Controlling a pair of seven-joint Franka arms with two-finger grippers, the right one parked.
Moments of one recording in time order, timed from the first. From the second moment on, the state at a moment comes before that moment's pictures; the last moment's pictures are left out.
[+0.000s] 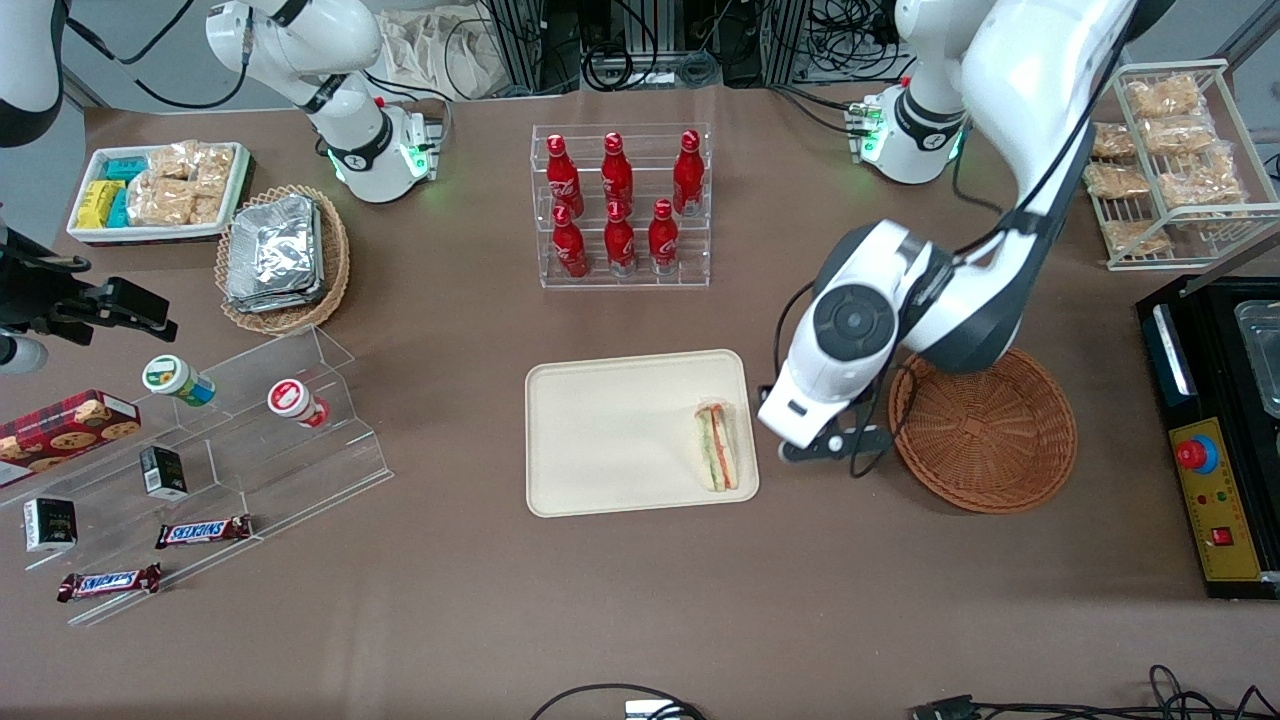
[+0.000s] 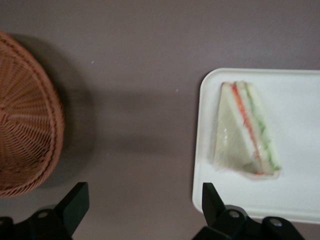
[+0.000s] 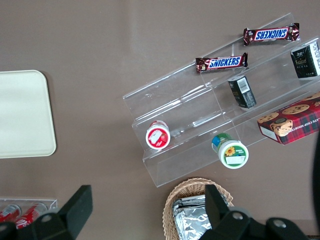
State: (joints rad) arm -0.08 0.44 -0.49 -1.64 0.25 1.89 -0.74
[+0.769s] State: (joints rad) arm 0.16 0.07 -0.48 -1.89 0.09 1.82 -0.43
